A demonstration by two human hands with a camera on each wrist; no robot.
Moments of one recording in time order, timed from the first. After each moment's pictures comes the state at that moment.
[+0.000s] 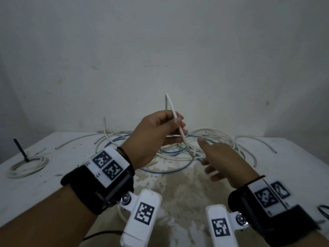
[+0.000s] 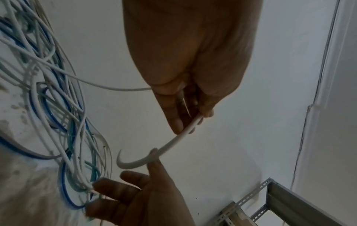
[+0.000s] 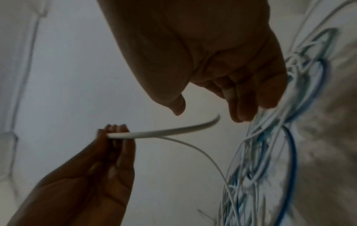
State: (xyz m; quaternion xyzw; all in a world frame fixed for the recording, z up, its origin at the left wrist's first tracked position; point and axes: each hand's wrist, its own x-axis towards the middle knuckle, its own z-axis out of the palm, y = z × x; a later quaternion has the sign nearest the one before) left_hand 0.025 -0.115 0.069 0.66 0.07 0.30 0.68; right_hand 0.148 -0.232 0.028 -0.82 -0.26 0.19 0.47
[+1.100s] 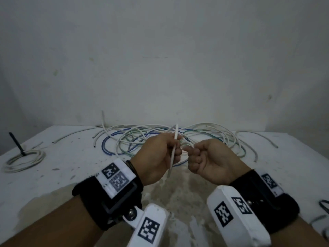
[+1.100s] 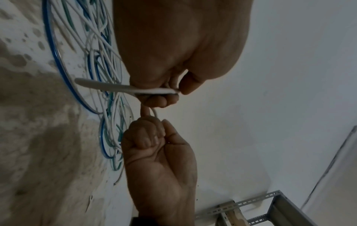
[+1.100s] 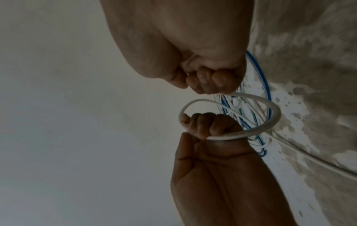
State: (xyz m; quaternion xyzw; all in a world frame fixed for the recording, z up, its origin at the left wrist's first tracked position) left_hand 0.036 -0.127 0.030 0.54 0.21 0.22 0.79; right_hand 0.150 -0.207 0.013 -0.48 -0.12 0.51 0.70
